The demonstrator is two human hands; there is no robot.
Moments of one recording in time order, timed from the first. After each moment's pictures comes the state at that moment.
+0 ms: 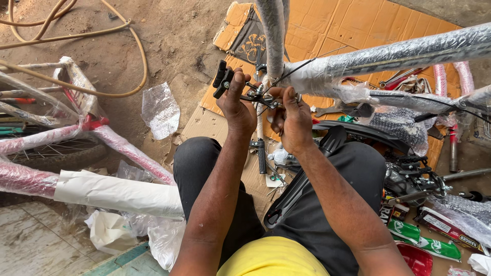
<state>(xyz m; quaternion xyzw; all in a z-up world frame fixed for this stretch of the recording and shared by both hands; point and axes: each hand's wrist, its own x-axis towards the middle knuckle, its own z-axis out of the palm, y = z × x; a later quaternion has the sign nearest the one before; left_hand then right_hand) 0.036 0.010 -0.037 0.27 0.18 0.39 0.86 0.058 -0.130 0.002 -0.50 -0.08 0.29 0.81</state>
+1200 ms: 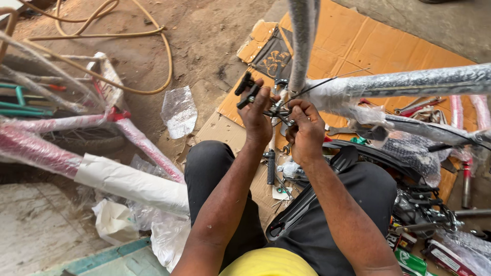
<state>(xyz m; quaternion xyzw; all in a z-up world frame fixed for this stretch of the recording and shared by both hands) 0.025 0.006 -0.032 0.30 0.14 0.43 0.84 0.047 -0.116 0.006 -0.49 -0.07 0.28 0.82</state>
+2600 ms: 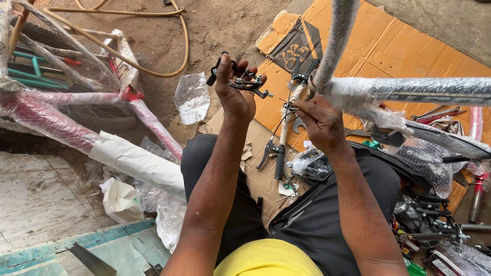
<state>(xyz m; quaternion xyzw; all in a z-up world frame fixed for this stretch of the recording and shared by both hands) -0.011 0.099 -0.007 0.22 0.19 0.43 0.86 0.073 -0.114 0.014 -0.70 -0.53 -0.03 0.47</state>
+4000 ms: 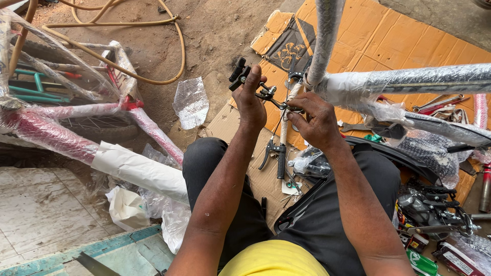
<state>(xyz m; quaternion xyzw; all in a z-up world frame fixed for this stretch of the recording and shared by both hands) 0.018 0.064 -0.045 0.39 0.25 0.42 0.78 0.069 -0.112 0.020 -0.71 -0.54 -0.03 0.44</state>
